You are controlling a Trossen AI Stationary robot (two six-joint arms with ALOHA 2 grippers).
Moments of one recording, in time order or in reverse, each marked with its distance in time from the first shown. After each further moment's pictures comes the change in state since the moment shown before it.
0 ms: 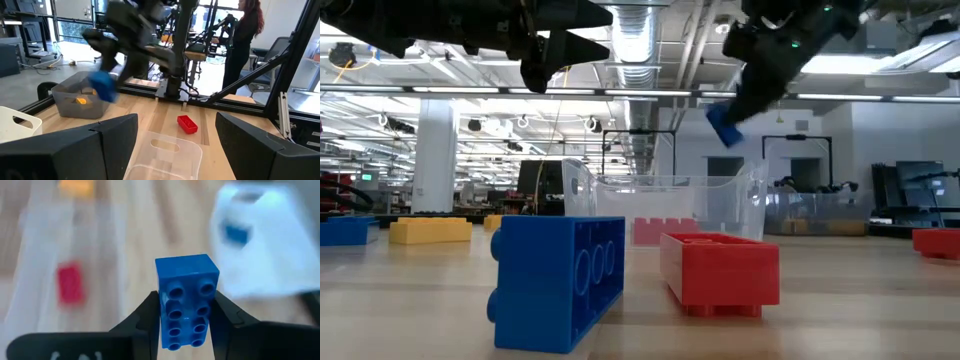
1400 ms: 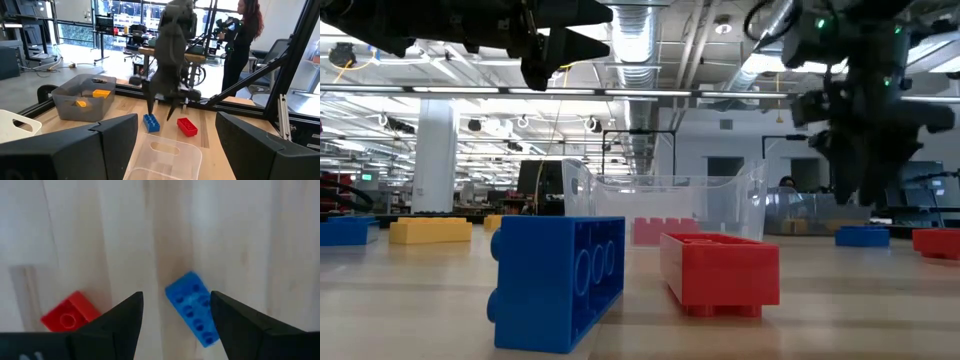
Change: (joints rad) left arm 0.000 0.000 0.000 0.011 0.000 0.008; right arm 0.244 0.015 -0.181 -0.469 0.039 0.158
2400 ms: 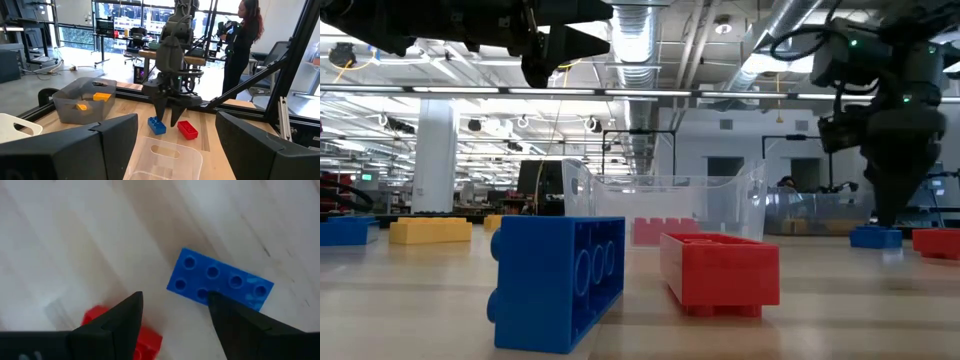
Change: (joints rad) left arm 0.000 0.000 0.000 0.017 -0.003 0.011; right arm -0.029 -0.155 -0.203 0.122 -0.099 0.531
